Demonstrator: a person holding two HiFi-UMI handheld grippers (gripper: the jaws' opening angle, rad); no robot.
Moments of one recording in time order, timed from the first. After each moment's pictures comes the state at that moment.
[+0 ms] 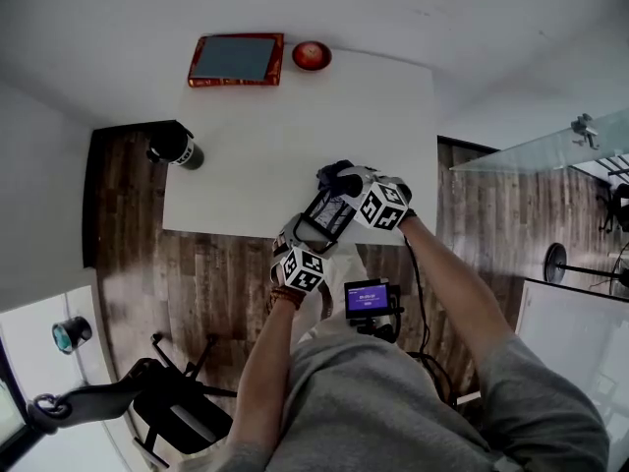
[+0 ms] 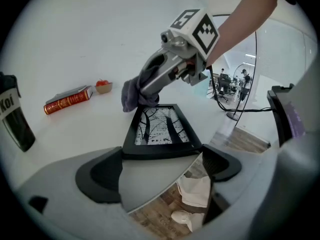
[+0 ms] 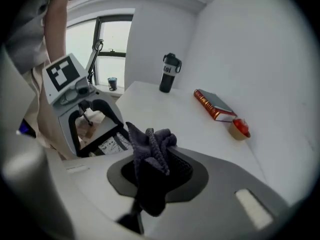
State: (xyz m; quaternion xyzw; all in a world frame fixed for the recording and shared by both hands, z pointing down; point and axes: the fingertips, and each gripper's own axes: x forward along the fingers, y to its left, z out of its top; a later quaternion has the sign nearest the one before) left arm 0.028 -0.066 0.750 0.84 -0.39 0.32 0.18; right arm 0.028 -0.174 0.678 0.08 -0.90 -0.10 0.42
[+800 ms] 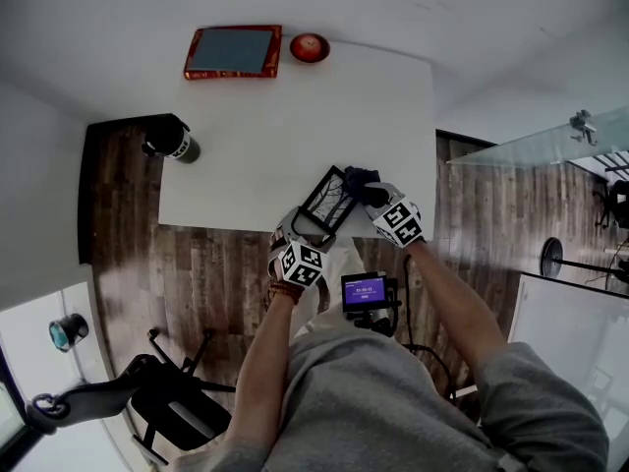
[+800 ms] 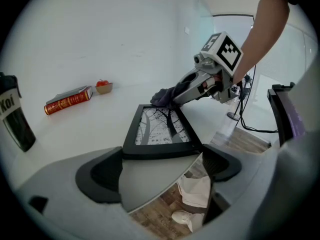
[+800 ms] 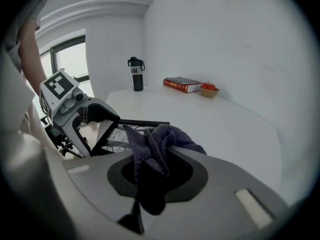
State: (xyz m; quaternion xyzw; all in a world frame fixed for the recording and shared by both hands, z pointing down) left arm 0.027 -0.068 0.751 0.84 -0.39 0.32 0.18; right arm 0.105 -0.150 0.710 0.24 -0.89 0.10 0.36
